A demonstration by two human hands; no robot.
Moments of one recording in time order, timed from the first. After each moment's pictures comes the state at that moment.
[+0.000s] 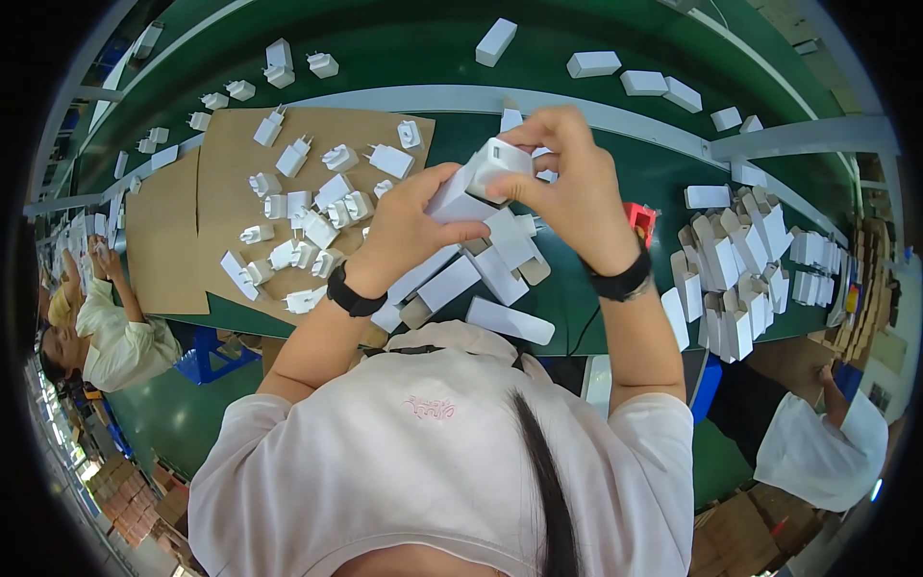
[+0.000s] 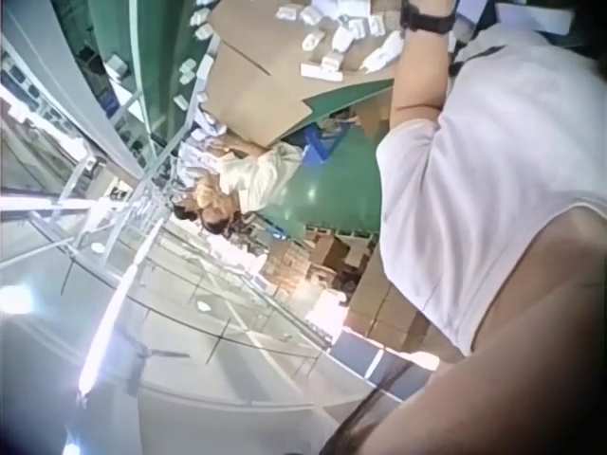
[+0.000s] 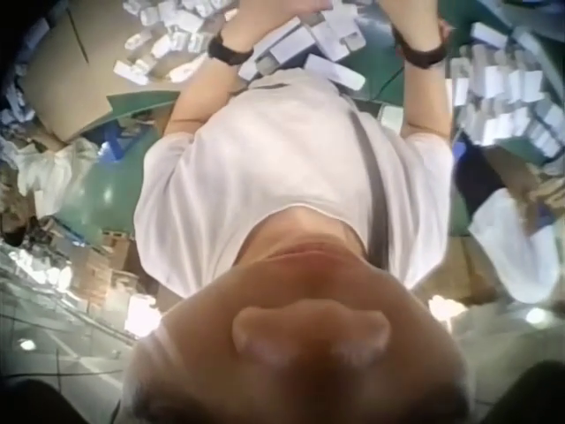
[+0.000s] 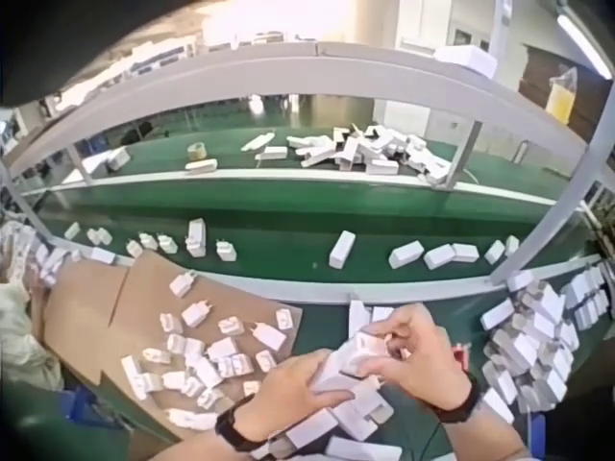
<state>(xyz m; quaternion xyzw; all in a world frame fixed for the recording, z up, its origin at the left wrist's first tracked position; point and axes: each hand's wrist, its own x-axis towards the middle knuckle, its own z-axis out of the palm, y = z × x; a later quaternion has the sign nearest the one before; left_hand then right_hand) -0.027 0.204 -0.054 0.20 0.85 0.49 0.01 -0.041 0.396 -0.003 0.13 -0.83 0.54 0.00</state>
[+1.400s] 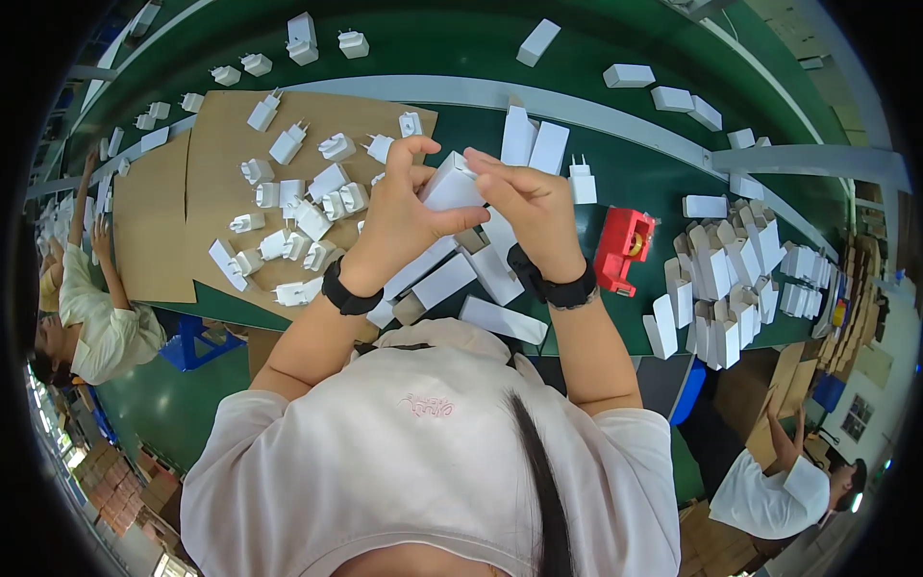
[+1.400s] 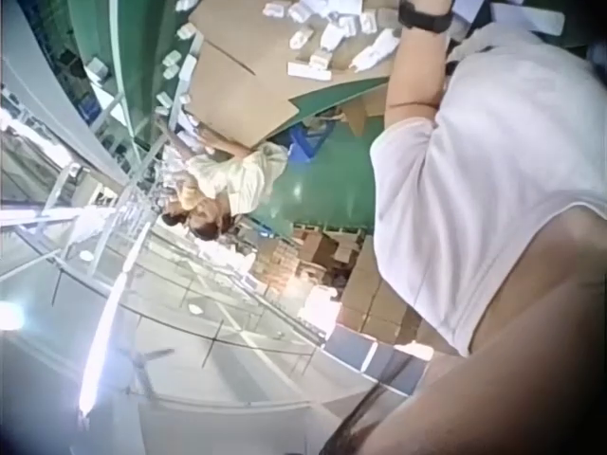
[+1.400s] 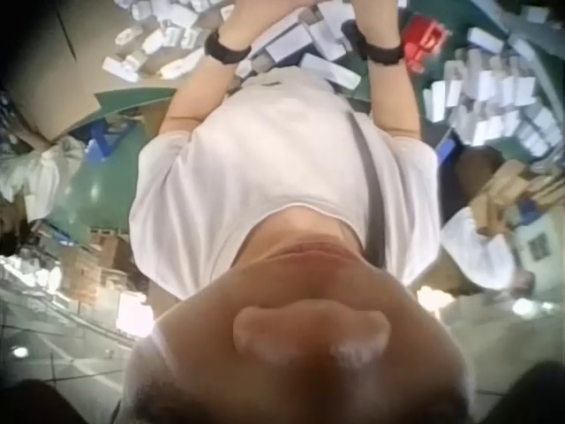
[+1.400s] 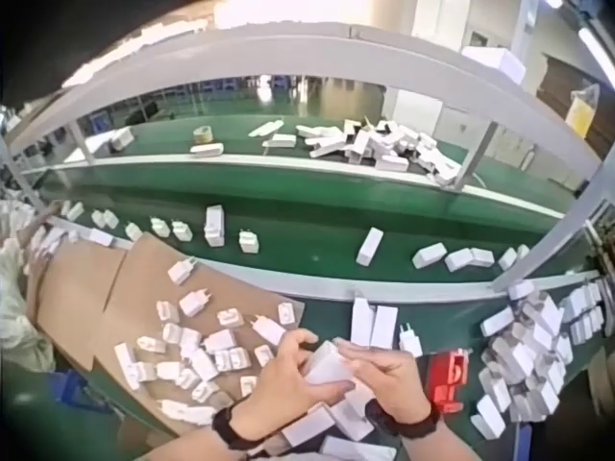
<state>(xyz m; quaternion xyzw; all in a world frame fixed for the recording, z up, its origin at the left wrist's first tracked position) -0.034 0.200 -0.052 0.04 0.80 0.59 0.11 -0.032 0.366 -0.050 0.02 -0.70 0.71 -0.07</state>
